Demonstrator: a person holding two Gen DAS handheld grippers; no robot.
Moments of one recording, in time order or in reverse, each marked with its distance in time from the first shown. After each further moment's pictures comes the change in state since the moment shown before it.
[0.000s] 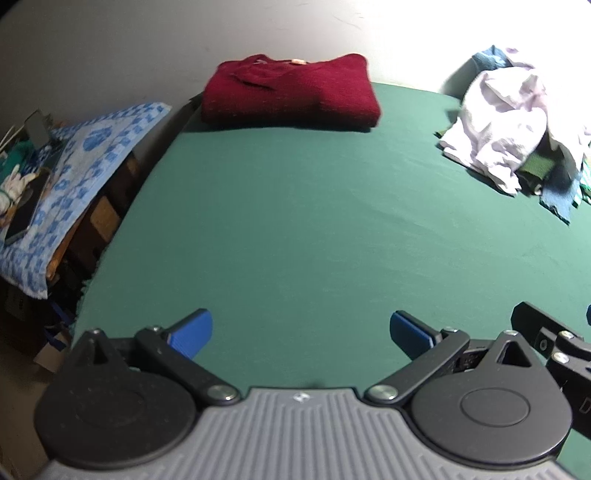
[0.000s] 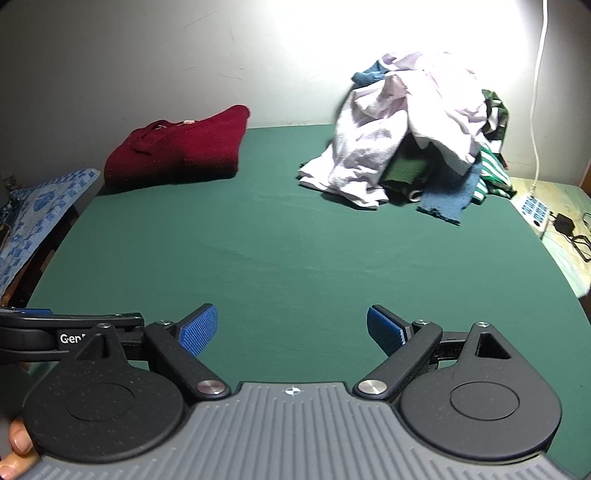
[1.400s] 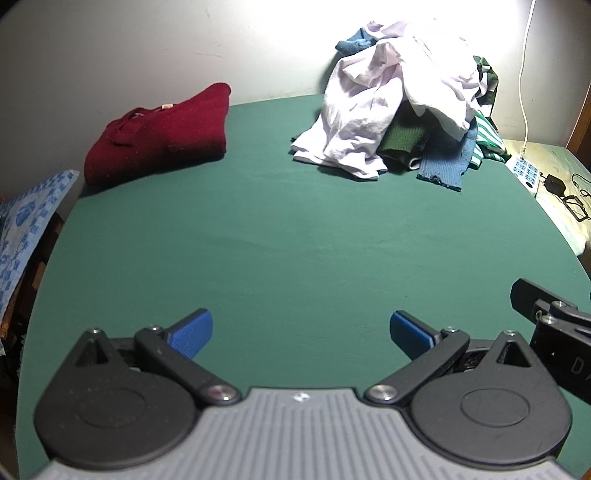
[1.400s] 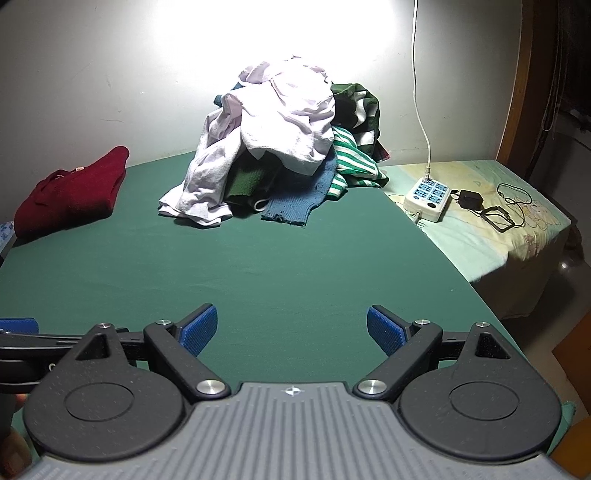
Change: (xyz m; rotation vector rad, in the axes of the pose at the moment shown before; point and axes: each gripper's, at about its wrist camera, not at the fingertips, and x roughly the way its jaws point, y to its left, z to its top) left arm -0.017 -0.160 -0.033 0.238 -0.050 -0.070; right arm -0.027 -0.121 -0.010 0.169 -0.054 -0.152
